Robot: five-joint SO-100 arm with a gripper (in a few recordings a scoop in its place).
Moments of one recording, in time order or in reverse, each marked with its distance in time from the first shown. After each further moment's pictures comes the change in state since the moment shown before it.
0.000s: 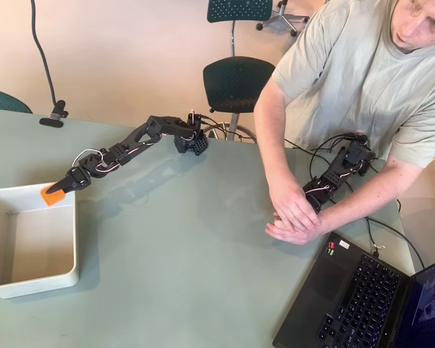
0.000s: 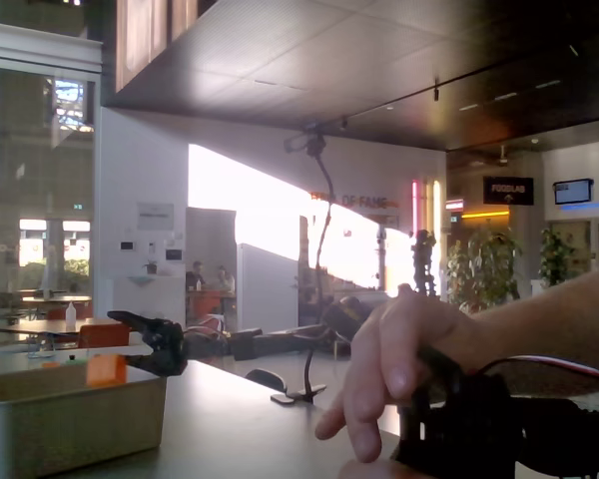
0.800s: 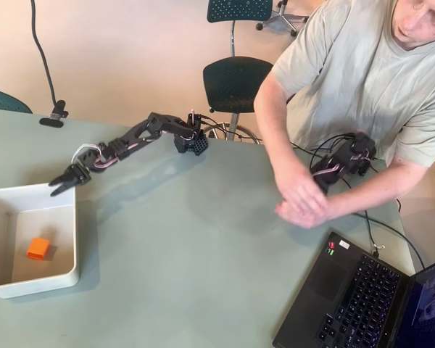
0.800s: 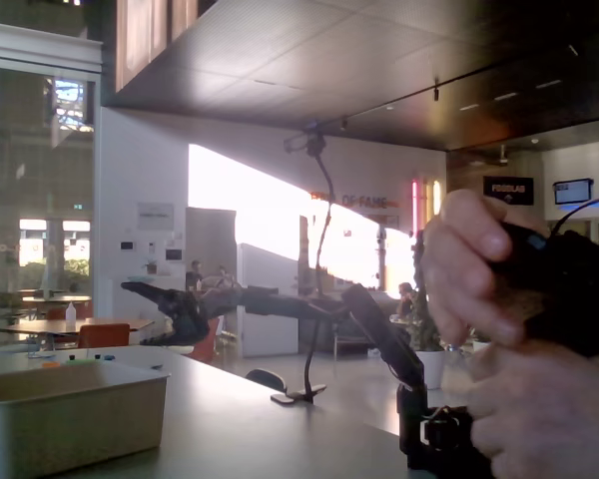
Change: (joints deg) arm 1.8 17.5 0.0 35.6 0.0
